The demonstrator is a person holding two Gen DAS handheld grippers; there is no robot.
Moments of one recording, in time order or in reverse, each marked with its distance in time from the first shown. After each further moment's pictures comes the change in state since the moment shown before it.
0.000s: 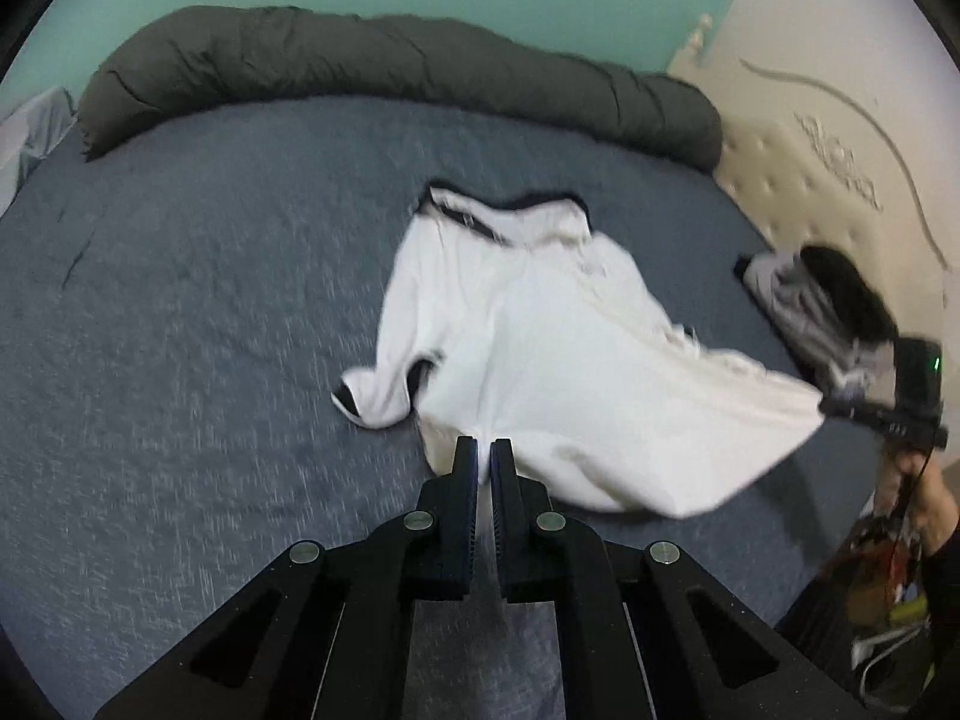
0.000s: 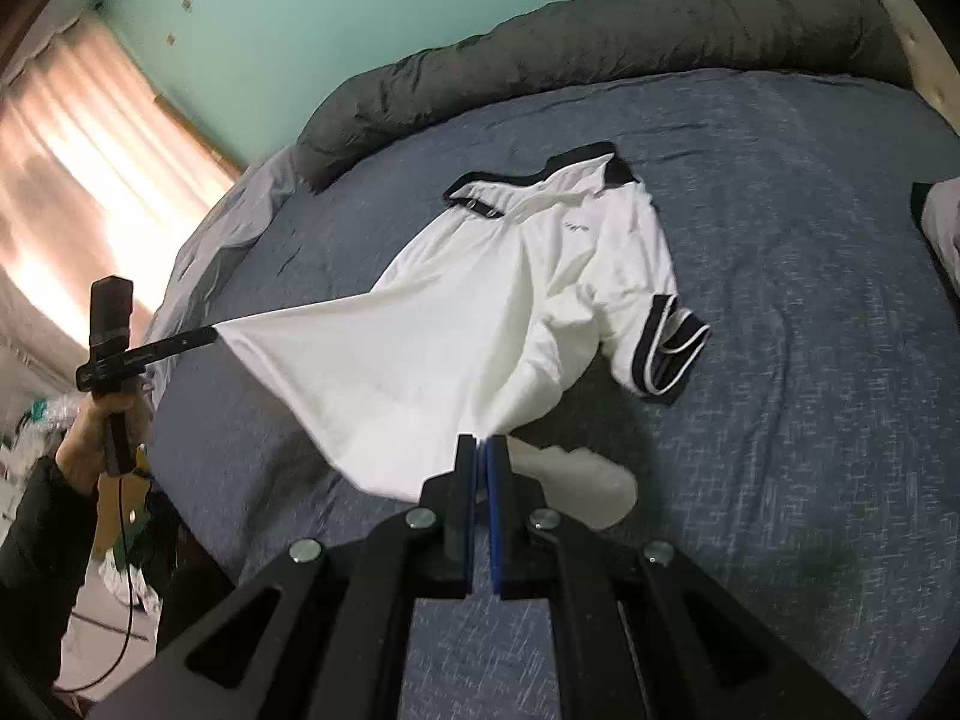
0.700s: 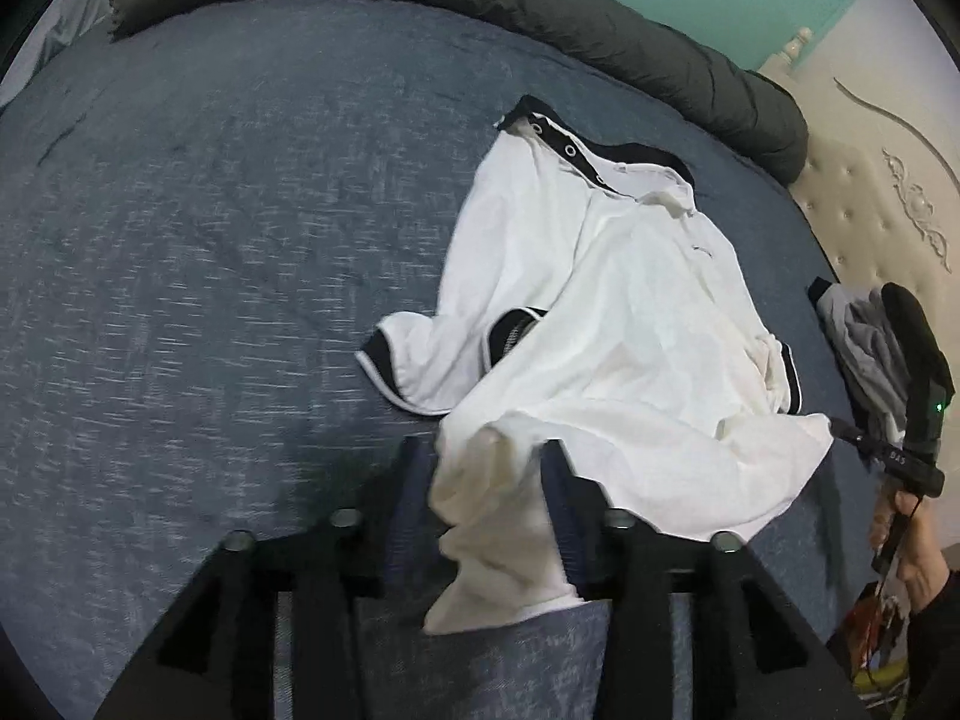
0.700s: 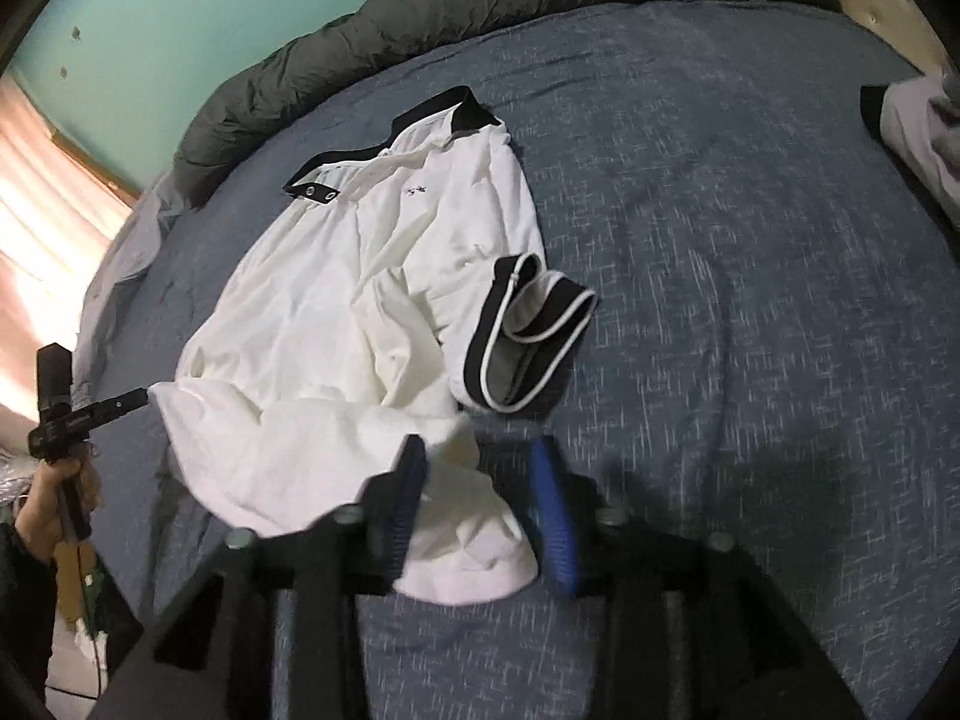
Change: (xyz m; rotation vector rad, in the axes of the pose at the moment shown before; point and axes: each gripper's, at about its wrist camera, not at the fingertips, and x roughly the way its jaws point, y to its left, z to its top) left arm 0.102 0.057 -0.021 -0.145 0.094 0.033; right arm 0.081 -0.094 0.004 0.141 0.042 -0.143
